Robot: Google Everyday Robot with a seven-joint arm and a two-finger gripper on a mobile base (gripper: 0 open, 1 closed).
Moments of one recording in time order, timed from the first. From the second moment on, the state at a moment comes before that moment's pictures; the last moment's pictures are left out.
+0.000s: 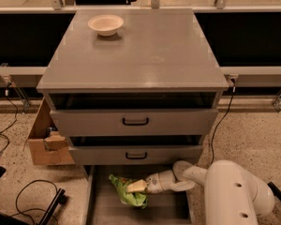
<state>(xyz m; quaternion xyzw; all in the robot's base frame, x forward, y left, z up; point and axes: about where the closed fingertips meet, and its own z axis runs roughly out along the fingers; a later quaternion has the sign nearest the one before) 0.524 0.034 0.261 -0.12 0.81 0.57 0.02</state>
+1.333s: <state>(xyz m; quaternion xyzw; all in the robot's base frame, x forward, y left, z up) 0.505 0.036 0.263 -0.13 0.81 0.57 0.03</state>
